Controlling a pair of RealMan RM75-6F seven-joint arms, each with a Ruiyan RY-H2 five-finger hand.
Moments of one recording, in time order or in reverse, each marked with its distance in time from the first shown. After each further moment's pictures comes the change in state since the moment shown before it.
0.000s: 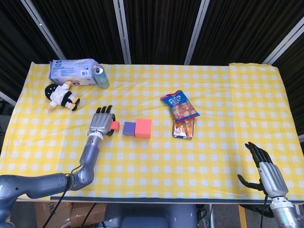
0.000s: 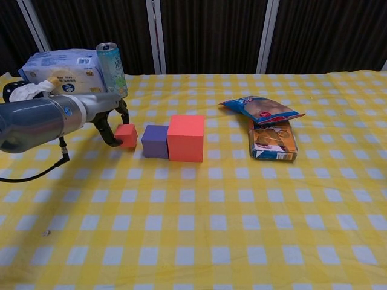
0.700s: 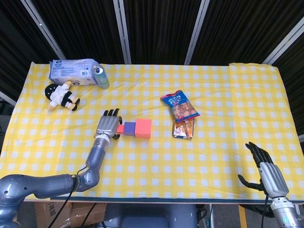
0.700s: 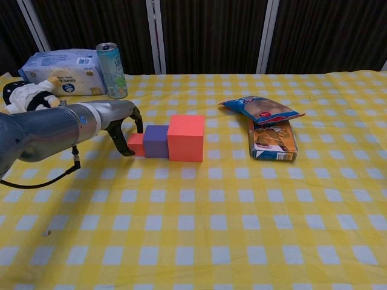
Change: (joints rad) left arm -0.024 -0.046 0.010 0.020 0.008 -0.005 -0.006; right arm -0.003 0.004 -0.001 0.001 -0.003 0.005 0.007
